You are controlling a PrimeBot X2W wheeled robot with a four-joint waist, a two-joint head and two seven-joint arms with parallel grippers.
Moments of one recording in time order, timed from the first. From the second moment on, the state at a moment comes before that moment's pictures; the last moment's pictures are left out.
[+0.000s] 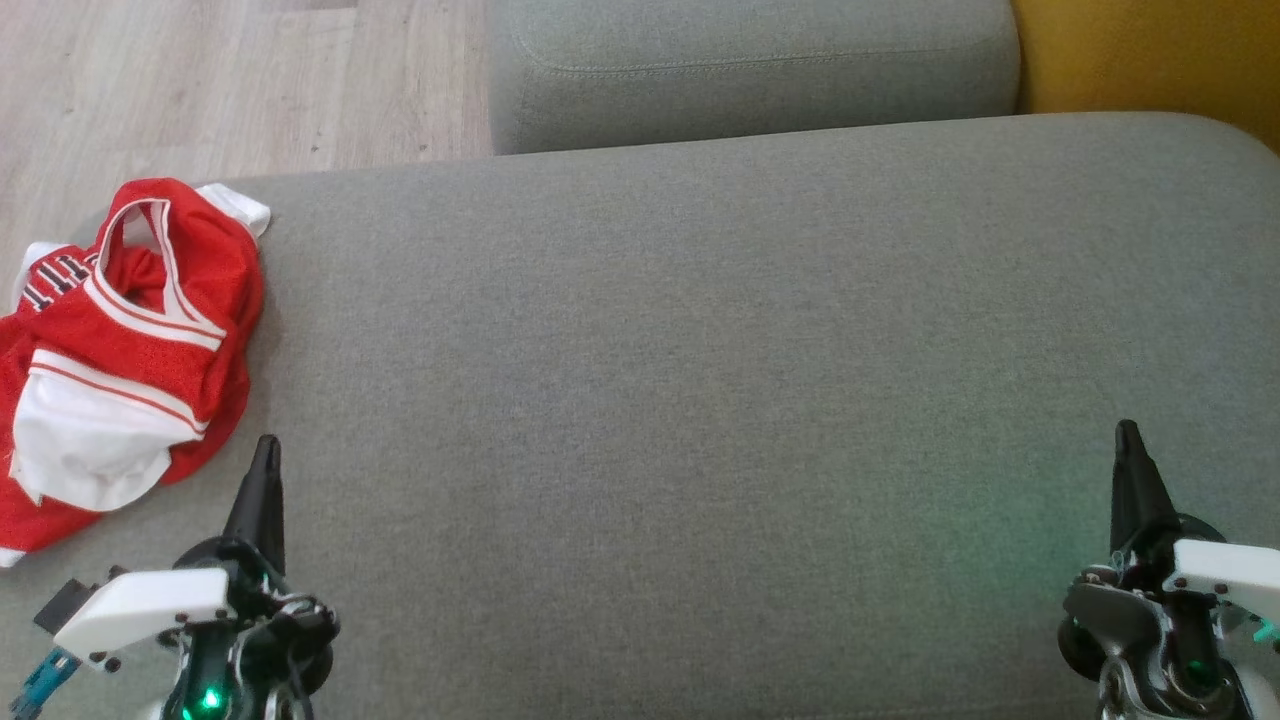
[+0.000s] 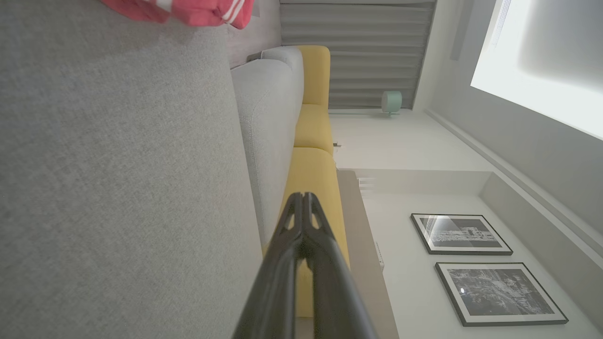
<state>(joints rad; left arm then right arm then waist) -0.06 0.04 0.08 0.28 -1.60 -0.12 0.11 -0.06 -0.04 -0.13 0.28 1.60 0.13 0.11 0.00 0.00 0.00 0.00</state>
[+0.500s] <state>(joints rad) 0.01 0.03 0.07 0.34 -1.60 -0.12 0.09 -0.01 -0.04 -0.13 0.34 1.60 0.13 0.10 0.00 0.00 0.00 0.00</state>
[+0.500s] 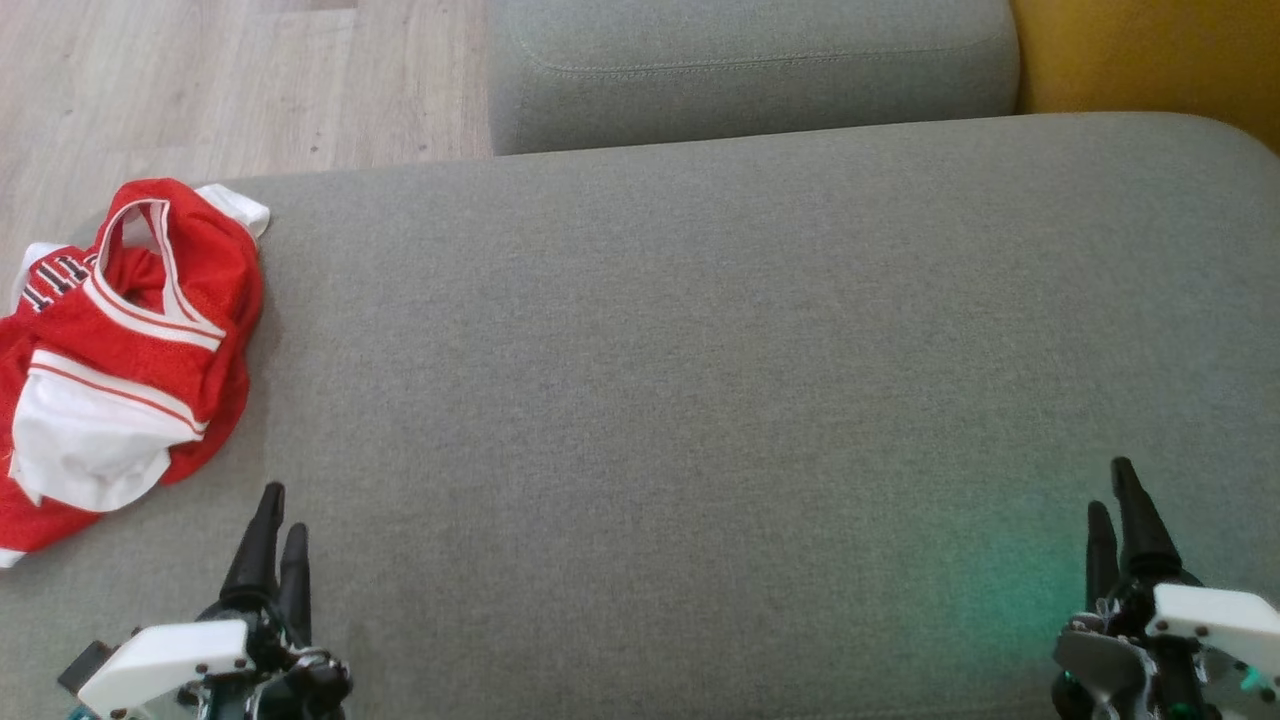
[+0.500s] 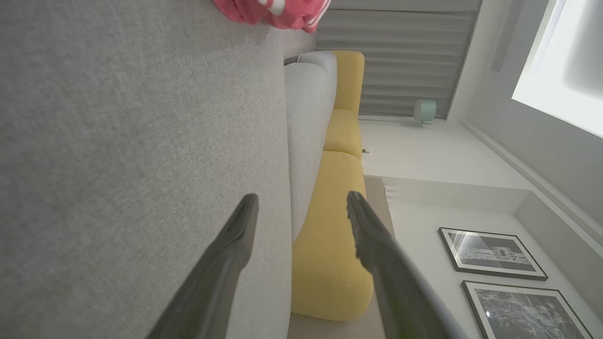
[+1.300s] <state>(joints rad) 0.00 0.03 0.04 0.31 -1.39 -0.10 0.02 -0.01 -0.04 -0.06 0.30 1.29 0.13 0.03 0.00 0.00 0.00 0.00</state>
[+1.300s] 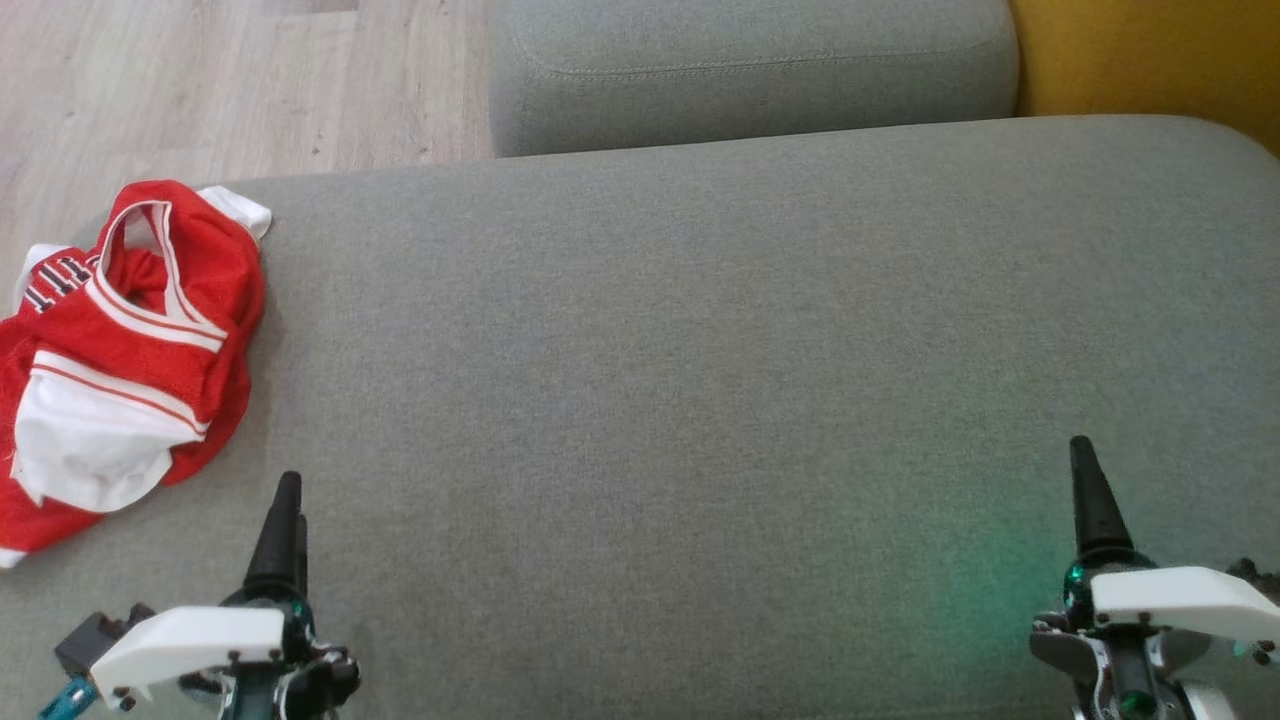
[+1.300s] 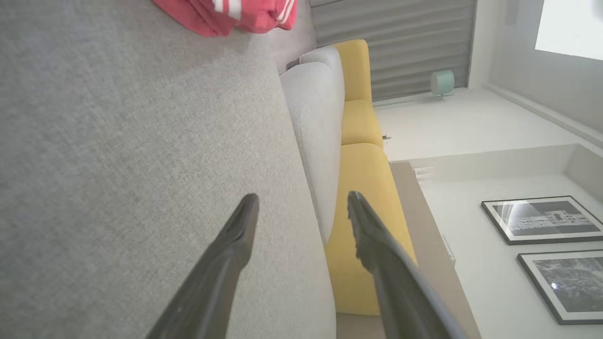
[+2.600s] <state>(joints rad) 0.02 0.06 -0.04 0.27 -0.81 -0.05 -0.08 -0.08 -0.08 0.07 0.33 0.69 0.13 -0.08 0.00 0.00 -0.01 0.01</state>
